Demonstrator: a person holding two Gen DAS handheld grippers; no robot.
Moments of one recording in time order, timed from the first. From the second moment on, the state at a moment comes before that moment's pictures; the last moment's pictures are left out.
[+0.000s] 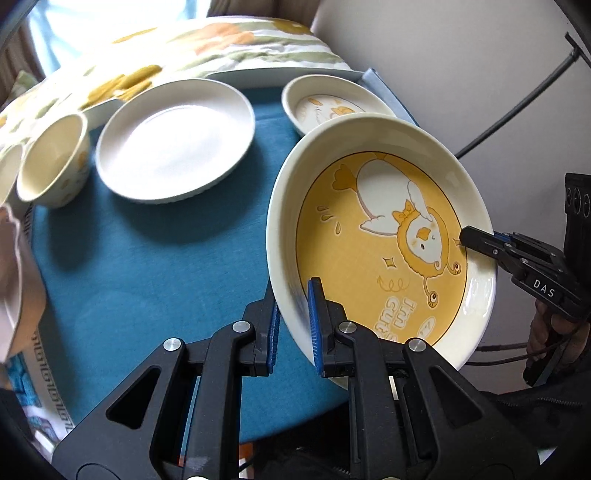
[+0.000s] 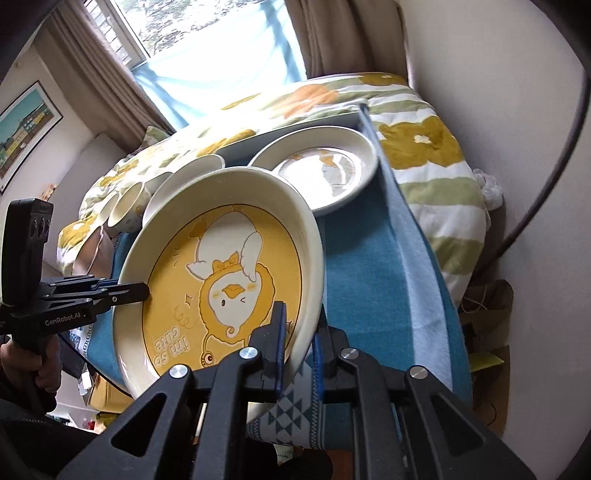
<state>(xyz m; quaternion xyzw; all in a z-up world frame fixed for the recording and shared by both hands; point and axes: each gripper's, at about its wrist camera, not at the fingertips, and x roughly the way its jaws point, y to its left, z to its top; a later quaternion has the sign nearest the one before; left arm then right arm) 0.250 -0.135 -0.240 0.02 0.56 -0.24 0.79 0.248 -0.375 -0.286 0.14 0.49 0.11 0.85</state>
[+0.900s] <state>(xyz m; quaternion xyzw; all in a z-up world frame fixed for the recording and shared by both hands) 0.204 0.129 -0.320 -0.08 0.58 -0.08 0.81 0.293 -0.139 -0.345 0.05 0.52 0.28 0.80</state>
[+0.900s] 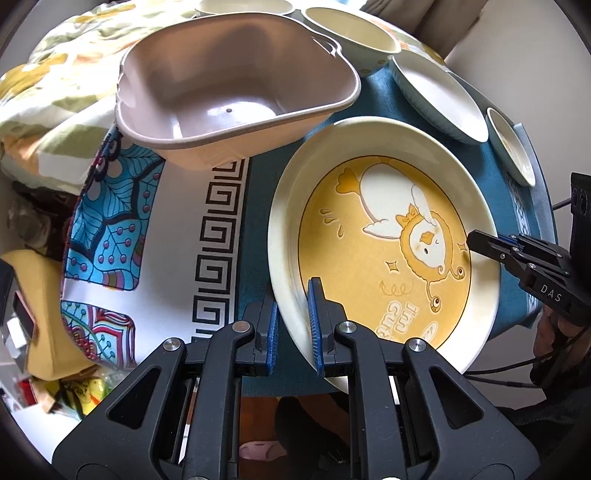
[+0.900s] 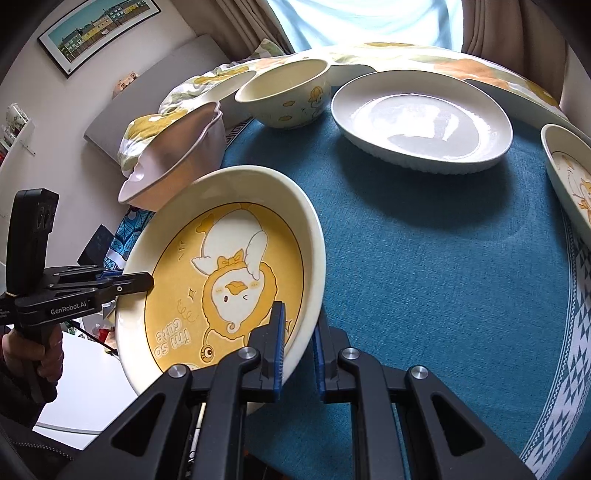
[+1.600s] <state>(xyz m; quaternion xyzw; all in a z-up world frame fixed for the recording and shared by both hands) 0.210 0.106 -0.314 -0.01 0.56 -0.10 0.82 0.292 -0.135 -0.343 0.06 0.54 0.23 0.81</state>
